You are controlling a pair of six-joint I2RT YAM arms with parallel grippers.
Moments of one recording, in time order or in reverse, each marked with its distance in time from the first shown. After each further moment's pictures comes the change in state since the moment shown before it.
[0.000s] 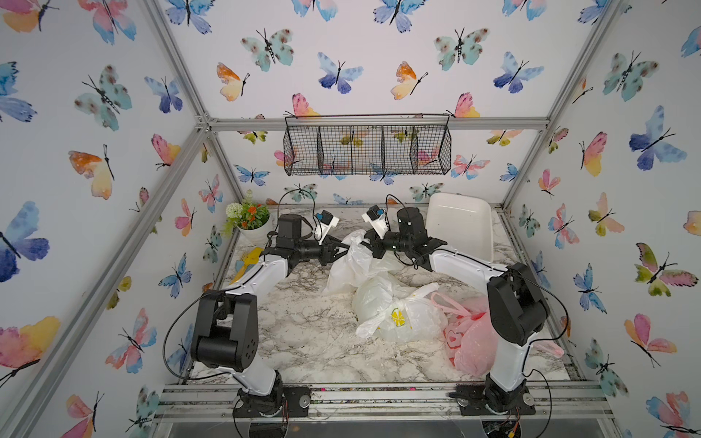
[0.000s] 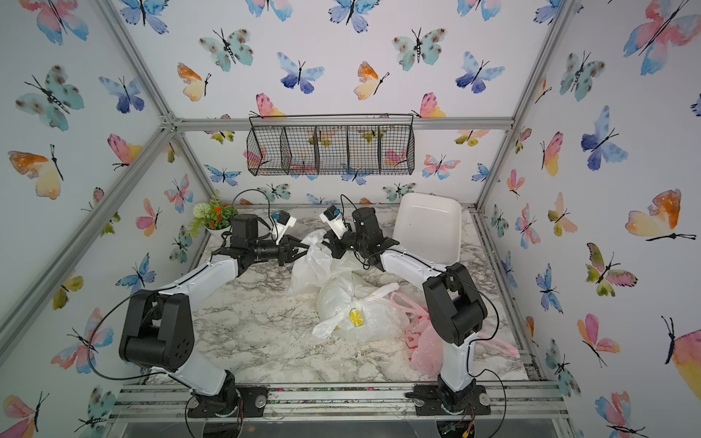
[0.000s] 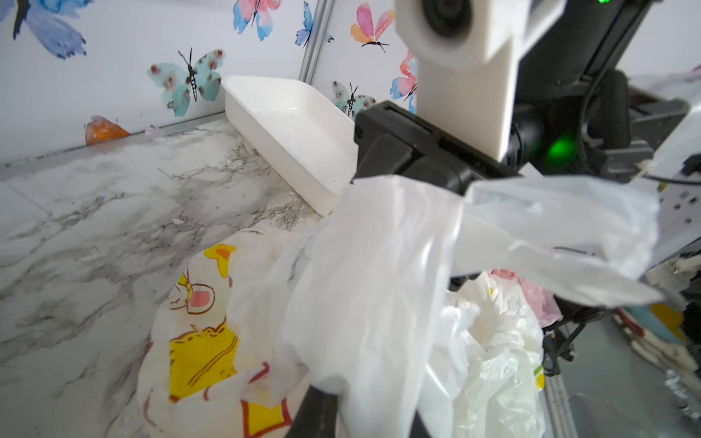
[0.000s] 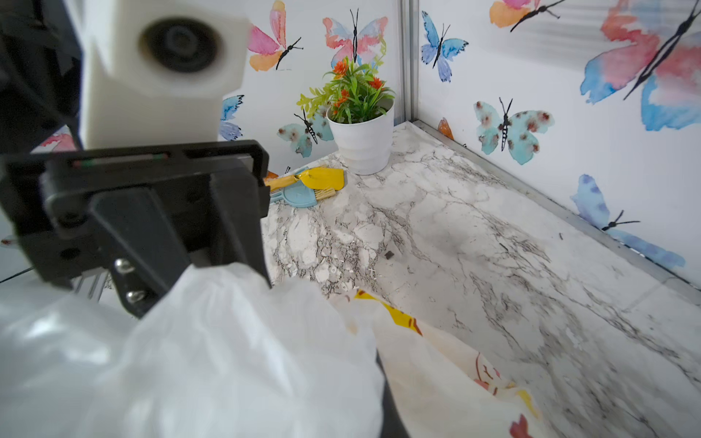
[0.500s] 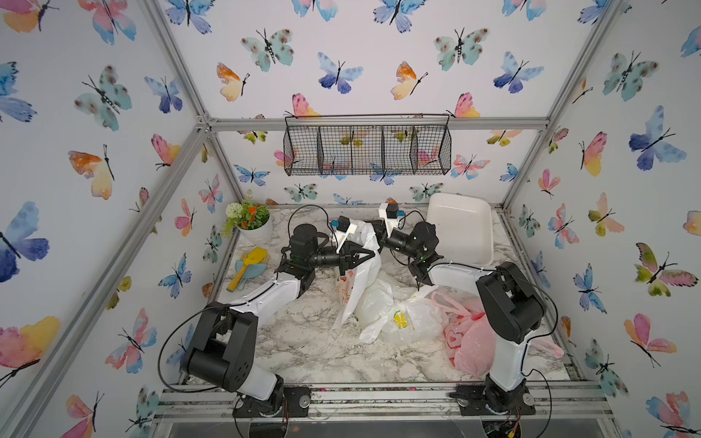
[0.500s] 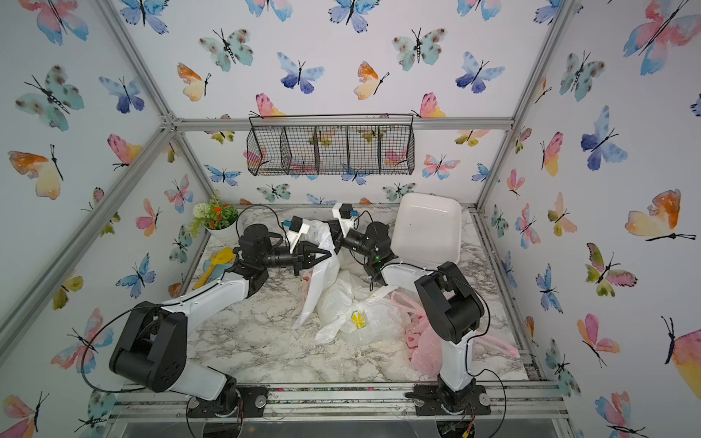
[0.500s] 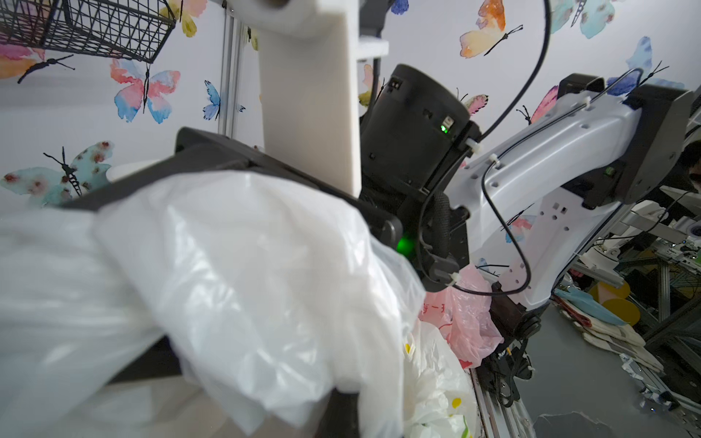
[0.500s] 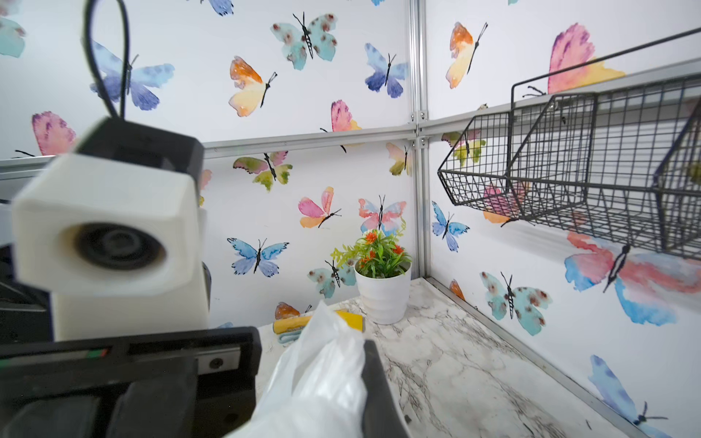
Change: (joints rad) left arm -0.189 -0.062 -0.126 0.468 -0.001 -0.280; right arm -0.001 0.054 -0.169 0.838 -0.054 0.285
